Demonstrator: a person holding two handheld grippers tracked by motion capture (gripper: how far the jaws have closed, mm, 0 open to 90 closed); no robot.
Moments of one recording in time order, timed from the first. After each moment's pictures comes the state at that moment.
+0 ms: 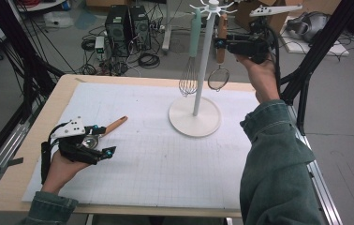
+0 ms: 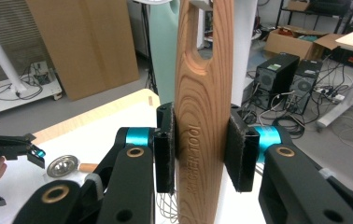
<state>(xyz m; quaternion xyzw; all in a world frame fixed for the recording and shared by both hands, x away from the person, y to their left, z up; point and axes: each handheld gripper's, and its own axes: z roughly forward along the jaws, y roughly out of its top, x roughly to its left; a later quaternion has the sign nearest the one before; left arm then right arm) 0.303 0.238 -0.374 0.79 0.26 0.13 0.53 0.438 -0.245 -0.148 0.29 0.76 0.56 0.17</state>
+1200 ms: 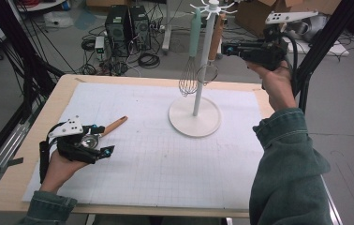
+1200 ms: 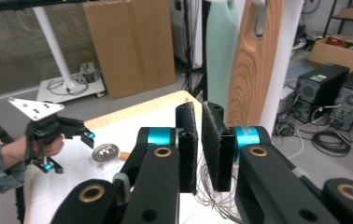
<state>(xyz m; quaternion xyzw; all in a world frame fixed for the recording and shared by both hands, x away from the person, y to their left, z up) 0.305 0.243 -0.373 0.79 0.26 0.13 0.54 0.417 -0.269 -0.147 0.22 0.77 0.59 0.11</state>
